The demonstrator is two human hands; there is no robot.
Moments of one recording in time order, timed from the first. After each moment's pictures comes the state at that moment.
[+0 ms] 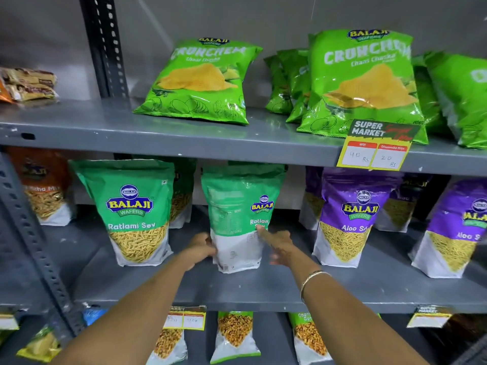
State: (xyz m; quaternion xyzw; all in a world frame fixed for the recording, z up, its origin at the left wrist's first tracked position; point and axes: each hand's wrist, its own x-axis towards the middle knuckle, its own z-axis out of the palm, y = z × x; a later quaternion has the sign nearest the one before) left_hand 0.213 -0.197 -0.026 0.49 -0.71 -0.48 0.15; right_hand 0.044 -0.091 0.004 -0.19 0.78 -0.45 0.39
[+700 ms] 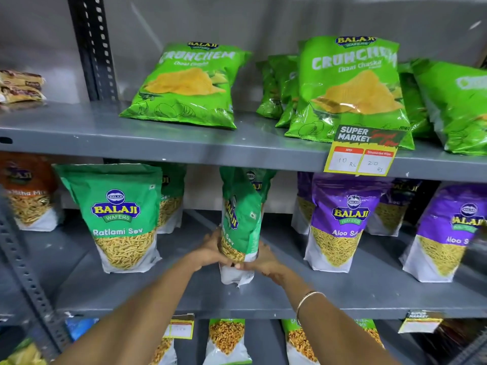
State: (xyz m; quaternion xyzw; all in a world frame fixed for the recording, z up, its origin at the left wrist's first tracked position) left_hand 0.177 -0.183 -0.016 0.41 -0.77 -0.48 0.11; right_hand 0.031 -0.090 -0.043 -0.45 0.71 -0.38 0.37
